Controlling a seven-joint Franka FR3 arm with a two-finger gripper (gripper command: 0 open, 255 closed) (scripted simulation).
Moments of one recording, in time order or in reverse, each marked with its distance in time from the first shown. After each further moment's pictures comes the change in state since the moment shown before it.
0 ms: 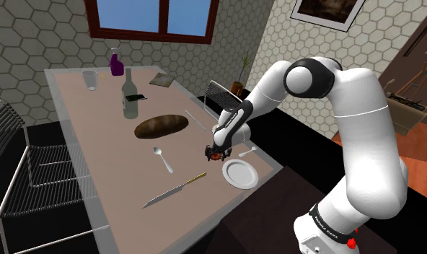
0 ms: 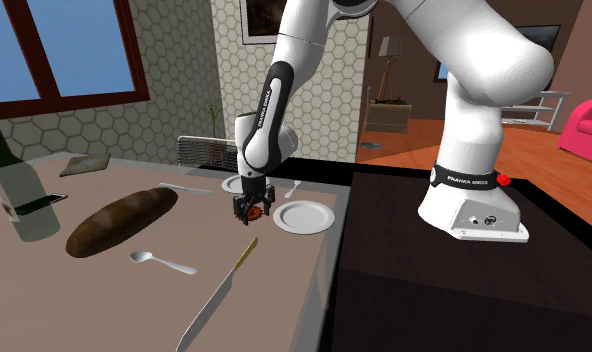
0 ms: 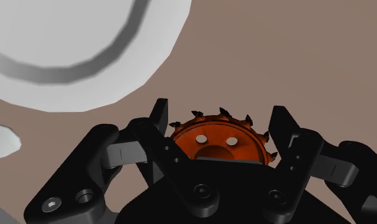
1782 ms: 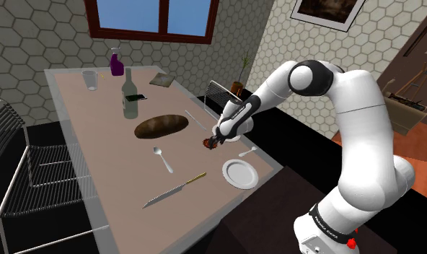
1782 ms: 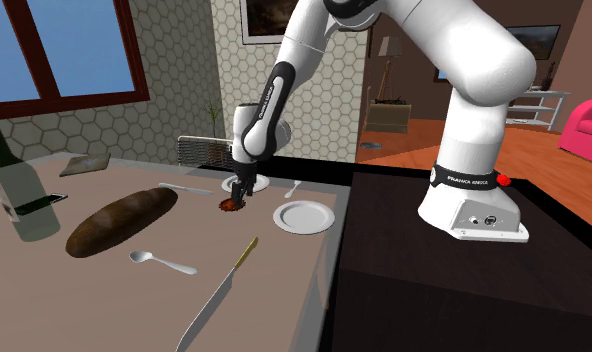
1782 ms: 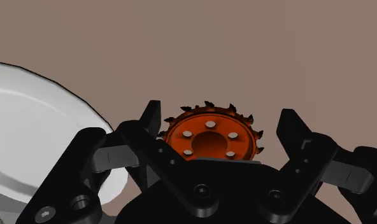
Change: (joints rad) arm -0.241 0.054 0.116 0.159 -0.213 0.022 -0.535
